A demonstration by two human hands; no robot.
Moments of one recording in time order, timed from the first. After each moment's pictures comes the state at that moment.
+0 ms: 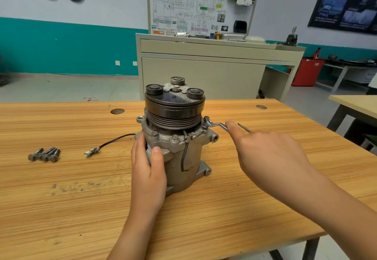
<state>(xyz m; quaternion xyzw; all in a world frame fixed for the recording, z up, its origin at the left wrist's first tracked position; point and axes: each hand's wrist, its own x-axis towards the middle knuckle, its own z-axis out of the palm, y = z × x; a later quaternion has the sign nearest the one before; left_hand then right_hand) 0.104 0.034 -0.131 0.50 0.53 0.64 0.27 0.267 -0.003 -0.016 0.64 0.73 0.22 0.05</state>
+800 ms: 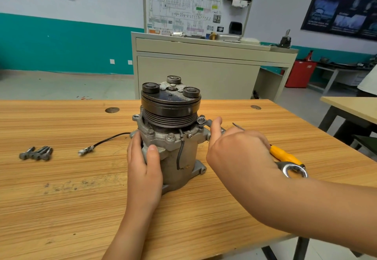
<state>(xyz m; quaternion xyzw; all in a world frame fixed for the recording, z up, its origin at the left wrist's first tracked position) 0.105 0.034 -0.131 0.49 0.51 0.65 0.27 0.223 -0.022 0.003 0.55 0.70 0.30 0.34</state>
